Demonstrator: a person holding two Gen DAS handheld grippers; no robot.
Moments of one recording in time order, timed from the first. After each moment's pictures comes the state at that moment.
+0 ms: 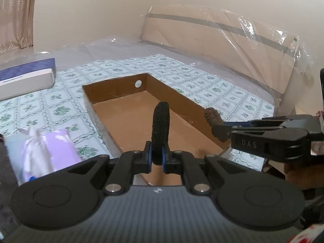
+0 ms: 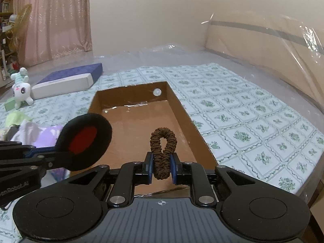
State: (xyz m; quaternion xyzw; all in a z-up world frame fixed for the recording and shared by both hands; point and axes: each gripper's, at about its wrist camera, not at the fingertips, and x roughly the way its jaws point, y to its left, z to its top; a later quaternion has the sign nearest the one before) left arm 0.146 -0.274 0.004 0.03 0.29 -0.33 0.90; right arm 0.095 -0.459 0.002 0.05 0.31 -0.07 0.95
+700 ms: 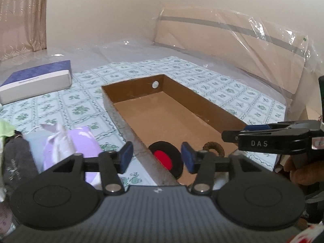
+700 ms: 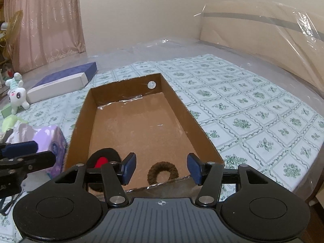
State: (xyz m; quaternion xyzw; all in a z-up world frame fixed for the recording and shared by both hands) left arm 0.146 -0.256 0.001 0.04 0.28 -0.30 0.91; right arm 0.091 -0.466 -0.010 0.09 0.31 -0.08 0.94
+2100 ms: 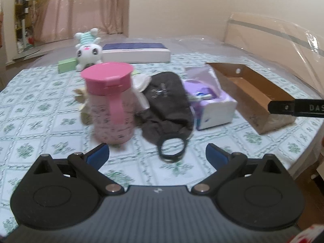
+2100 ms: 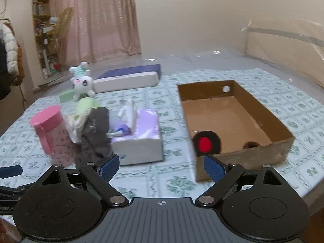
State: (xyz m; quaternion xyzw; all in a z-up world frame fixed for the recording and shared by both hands) left arm 0.024 -0.049 -0.010 0.01 0.30 -0.11 0.95; right arm 0.022 -0.309 0.012 0.07 0.28 0.05 0.96
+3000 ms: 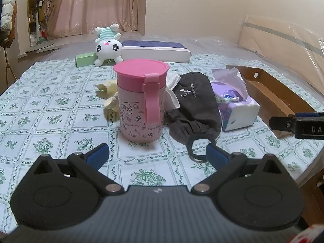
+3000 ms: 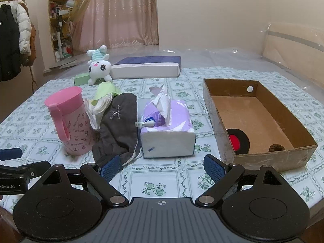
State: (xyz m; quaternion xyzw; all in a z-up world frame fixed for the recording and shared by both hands) left arm 0.033 -0.004 -0.014 -0.01 0.31 -0.07 0.95; right arm 0.037 -0.256 -0.002 0.03 0.30 0.08 0.95
